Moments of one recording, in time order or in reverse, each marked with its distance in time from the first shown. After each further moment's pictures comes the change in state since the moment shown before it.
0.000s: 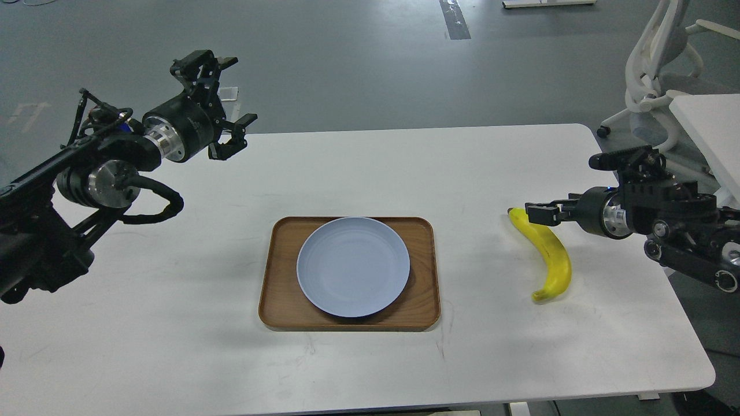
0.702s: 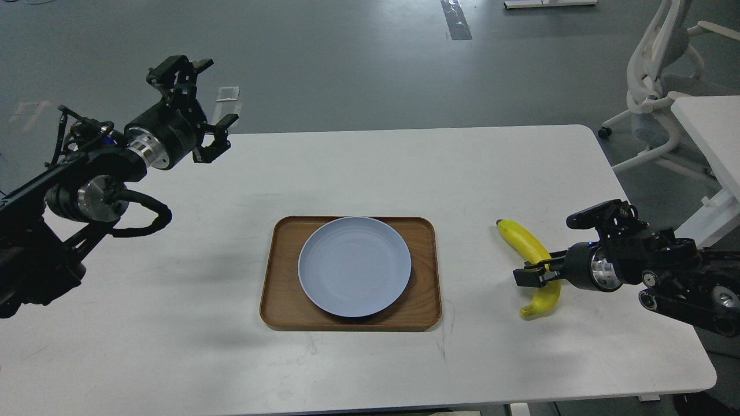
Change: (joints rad) left arm 0.034 0.005 -0.002 0.025 0.016 -0.008 -0.084; right arm -0.037 0.017 -0.098 0.079 -0.009 -0.008 0.064
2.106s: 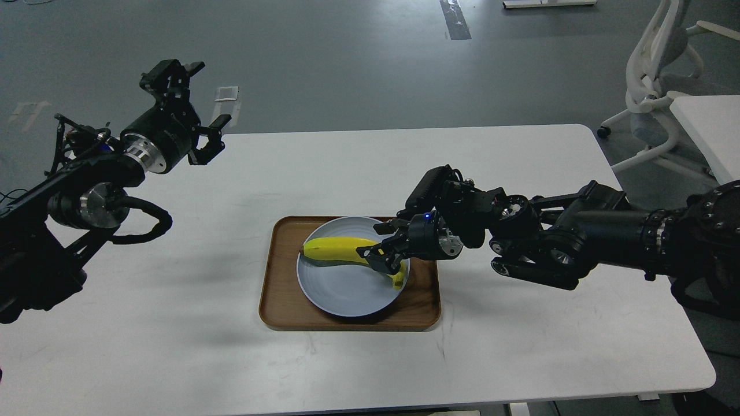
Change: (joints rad) left arm 0.015 -0.007 0.001 0.040 -0.002 0.003 -0.044; right arm 0.260 0.520 -0.160 -0.162 0.076 -0.177 0.172
